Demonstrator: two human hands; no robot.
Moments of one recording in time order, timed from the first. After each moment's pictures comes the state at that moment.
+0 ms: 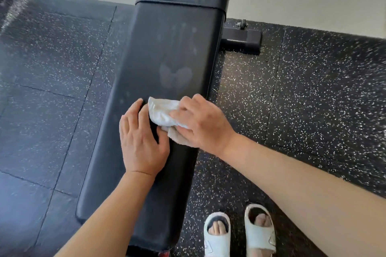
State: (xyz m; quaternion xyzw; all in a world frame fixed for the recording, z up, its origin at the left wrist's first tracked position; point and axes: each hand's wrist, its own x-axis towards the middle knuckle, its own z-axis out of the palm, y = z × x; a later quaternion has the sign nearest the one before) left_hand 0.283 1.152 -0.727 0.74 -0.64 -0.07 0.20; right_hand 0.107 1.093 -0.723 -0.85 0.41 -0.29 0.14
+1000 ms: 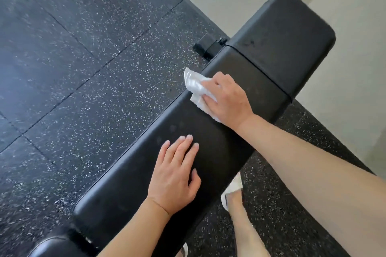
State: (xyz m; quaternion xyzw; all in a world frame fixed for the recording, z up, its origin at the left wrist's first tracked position) left_hand 0.294 1.149 -0.716 0.74 -0.63 -0.15 0.16; right_hand 0.217 0.897 -0.708 -0.94 0.29 -0.17 0.05
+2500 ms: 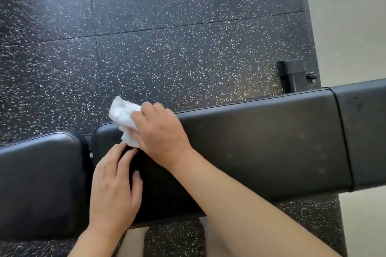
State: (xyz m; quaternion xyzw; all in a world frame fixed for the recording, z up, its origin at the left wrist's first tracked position) left_hand 0.260 1.272 -0.695 0.97 -0.16 -0.09 0.14; right_hand 0.332 1.096 -0.707 -0.97 -0.07 -0.06 0.22
